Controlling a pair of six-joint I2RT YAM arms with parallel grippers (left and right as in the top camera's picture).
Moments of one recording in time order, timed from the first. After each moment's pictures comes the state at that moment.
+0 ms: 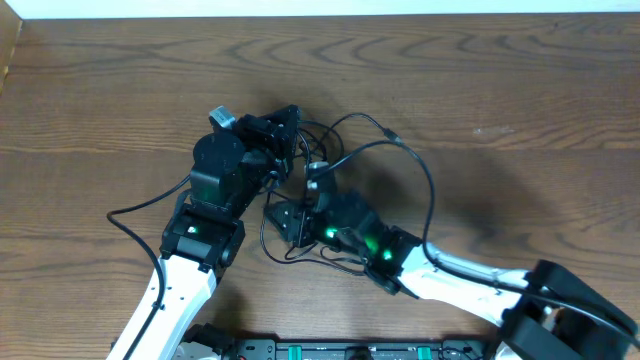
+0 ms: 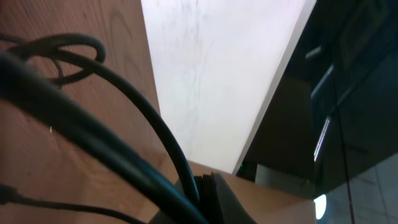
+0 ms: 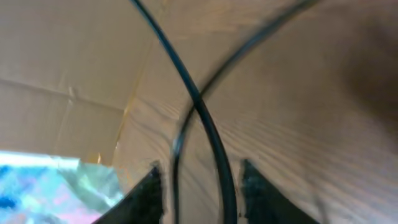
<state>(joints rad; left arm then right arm) -0.34 1.09 0.77 0.08 0.16 -1.75 0.96 1.64 0.73 0.54 -0.17 0.97</state>
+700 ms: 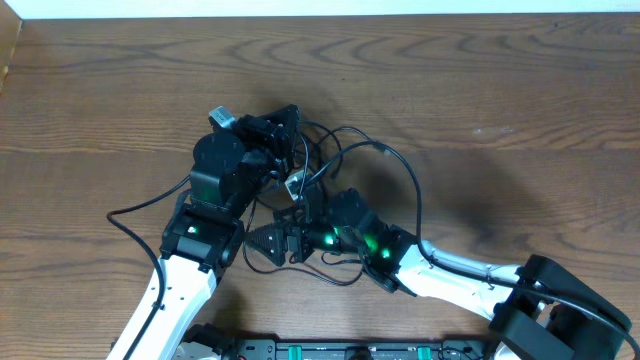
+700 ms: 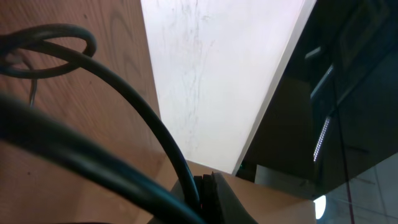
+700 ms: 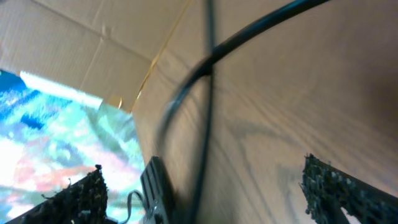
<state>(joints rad) -0.34 1.09 0.77 0.08 0.16 -1.75 0.95 1.66 0.73 0.60 -0.43 0.80</state>
